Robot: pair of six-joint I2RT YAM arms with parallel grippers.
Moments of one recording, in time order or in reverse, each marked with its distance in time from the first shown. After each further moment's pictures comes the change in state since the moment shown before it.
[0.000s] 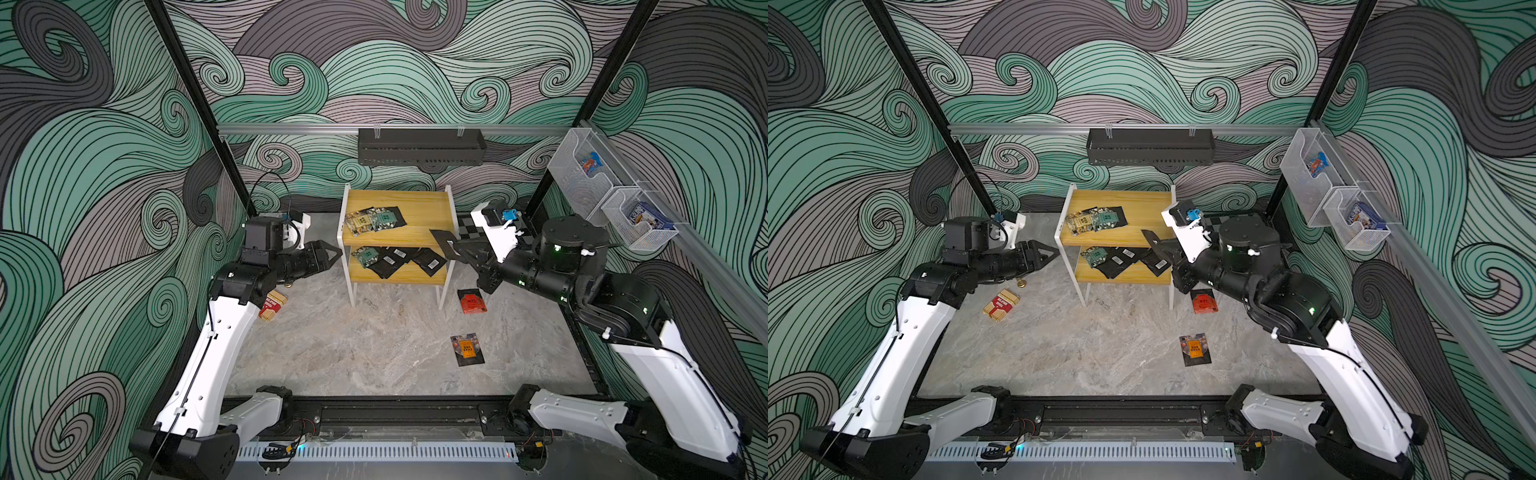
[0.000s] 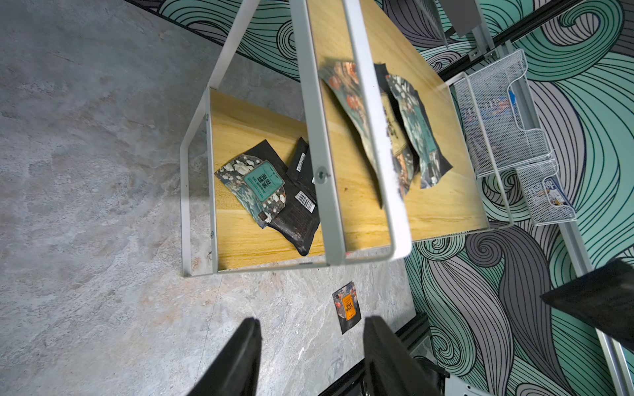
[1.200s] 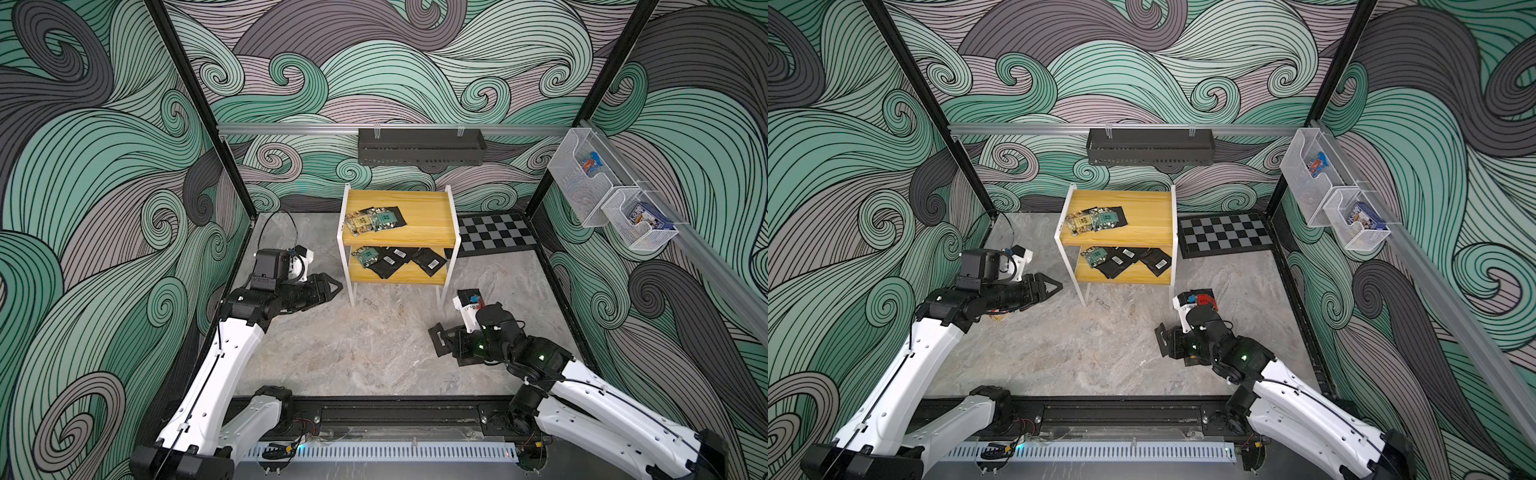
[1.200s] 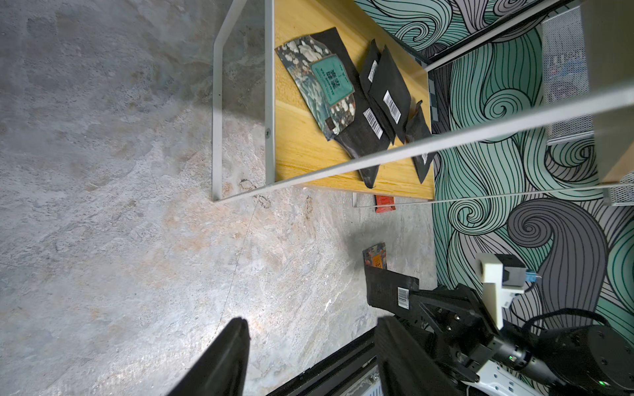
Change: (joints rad) left arm 0.000 -0.126 -0.296 -0.014 -0.005 0.005; right arm 0.000 -0.346 -1.159 0.435 -0.085 0.651
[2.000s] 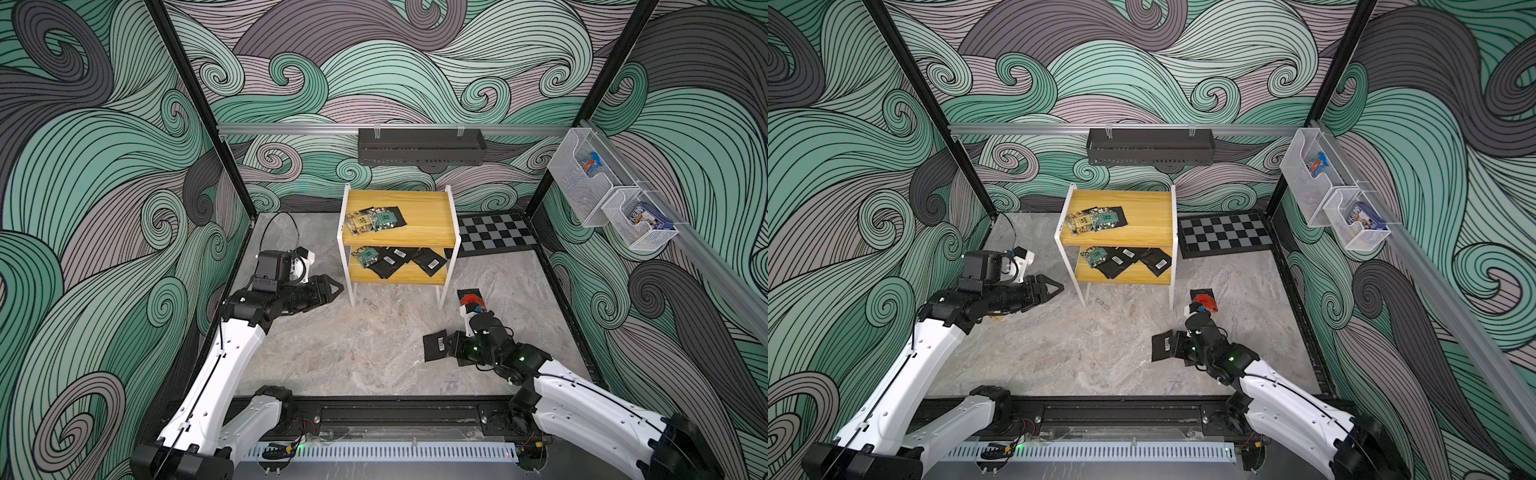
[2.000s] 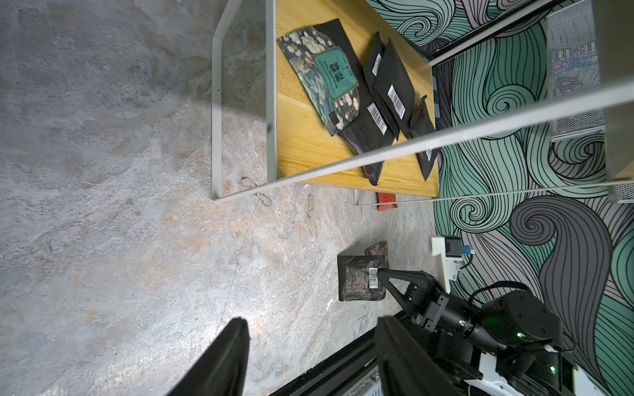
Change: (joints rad) left arm -0.006 0.001 -0.026 0.023 0.000 -0.001; right arm -0.098 0.093 -0.208 0.206 0.019 0.192
